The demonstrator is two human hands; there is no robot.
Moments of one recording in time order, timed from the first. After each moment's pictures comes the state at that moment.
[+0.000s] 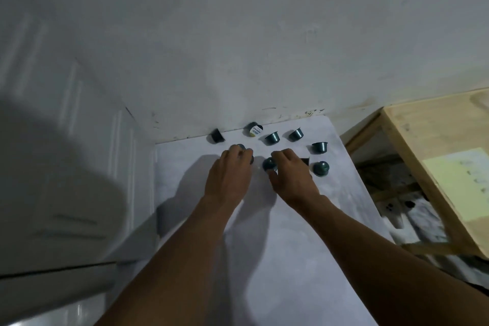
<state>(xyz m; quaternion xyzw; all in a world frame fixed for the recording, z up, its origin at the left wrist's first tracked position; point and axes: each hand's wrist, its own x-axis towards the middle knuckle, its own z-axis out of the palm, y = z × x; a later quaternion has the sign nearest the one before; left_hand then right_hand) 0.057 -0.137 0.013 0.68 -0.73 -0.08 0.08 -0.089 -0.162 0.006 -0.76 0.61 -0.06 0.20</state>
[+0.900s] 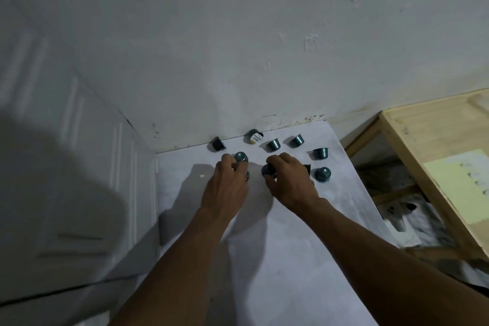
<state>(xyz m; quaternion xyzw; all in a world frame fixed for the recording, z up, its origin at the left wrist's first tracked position) 0.069 -0.134 -0.001 0.68 -0.72 -0.12 0.10 -0.082 -0.166 0.013 -0.78 0.59 -0.09 0.19</state>
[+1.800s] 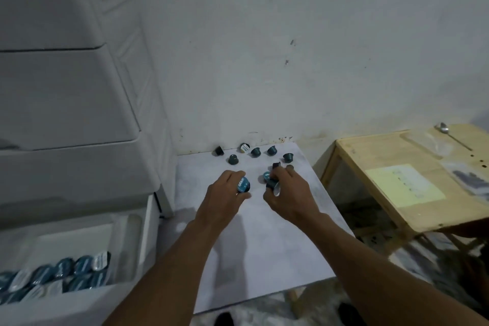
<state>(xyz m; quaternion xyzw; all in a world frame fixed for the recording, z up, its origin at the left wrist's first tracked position) 0.016 0.063 0.098 0.64 -0.70 -0.13 0.29 -0.149 0.033 0.113 -0.78 0.57 -0.22 0.15</state>
